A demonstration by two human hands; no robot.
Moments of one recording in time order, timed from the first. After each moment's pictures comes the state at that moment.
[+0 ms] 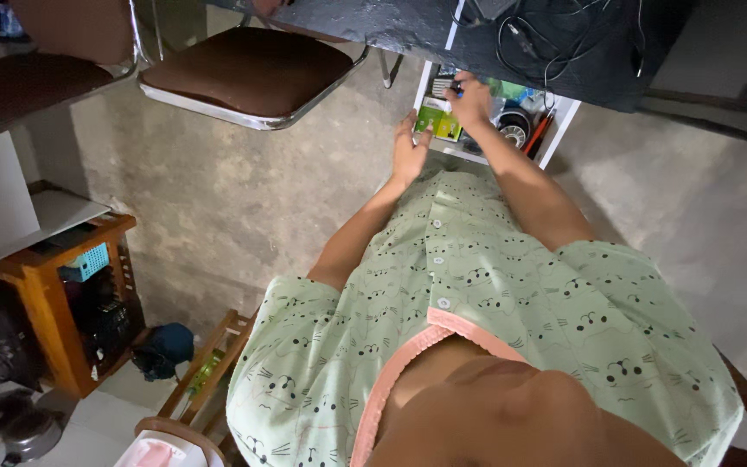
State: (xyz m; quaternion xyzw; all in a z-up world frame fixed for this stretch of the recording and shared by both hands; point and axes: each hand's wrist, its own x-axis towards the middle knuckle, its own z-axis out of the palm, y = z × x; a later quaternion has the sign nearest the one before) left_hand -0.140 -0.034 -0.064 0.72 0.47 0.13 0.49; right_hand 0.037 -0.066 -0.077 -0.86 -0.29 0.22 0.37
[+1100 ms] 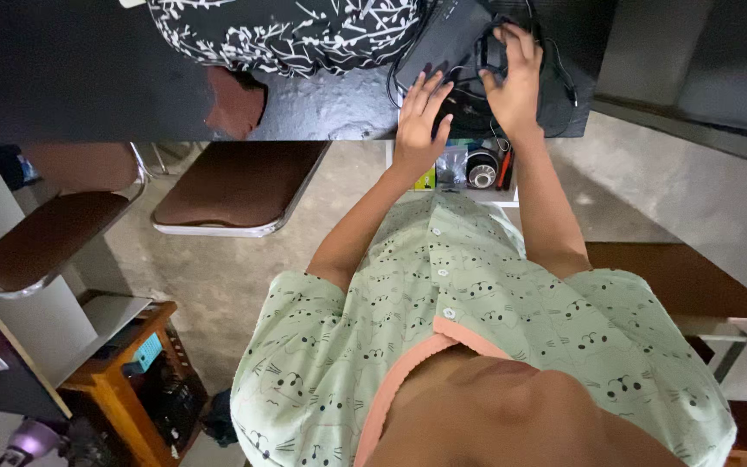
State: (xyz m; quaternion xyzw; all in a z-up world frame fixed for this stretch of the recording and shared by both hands) left_hand 0.041 0.038 0.079 0.89 0.15 0.10 0.41; right_hand 0.194 -0.104 0.043 -0.87 -0.32 0.00 0.37
